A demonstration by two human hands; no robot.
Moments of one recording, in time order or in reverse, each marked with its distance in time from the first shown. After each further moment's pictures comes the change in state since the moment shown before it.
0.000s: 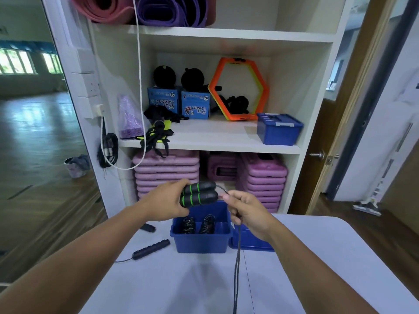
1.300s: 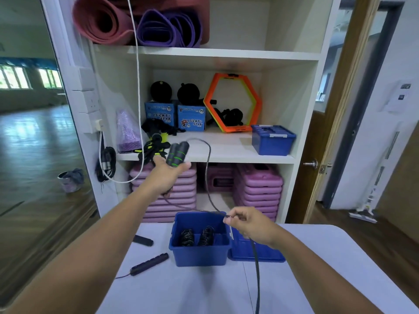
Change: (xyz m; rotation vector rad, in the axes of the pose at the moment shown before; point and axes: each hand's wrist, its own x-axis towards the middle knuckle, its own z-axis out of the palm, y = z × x) left_hand 0.041 0.018 -0.053 -0.756 0.317 -0.426; right_hand -0.016 -0.006 -0.013 -0.422 -0.019 0.018
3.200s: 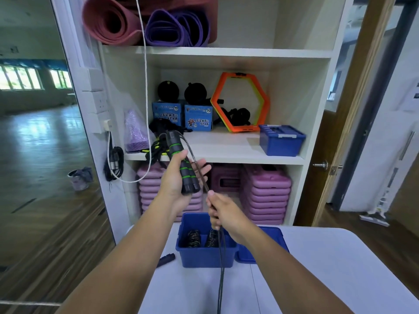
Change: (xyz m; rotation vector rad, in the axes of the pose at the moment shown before) left_hand -0.034 0.017 0.025 -1.036 -0.153 0.011; right_hand 0.054 -0.043 0.060 0.422 0.051 -0.006
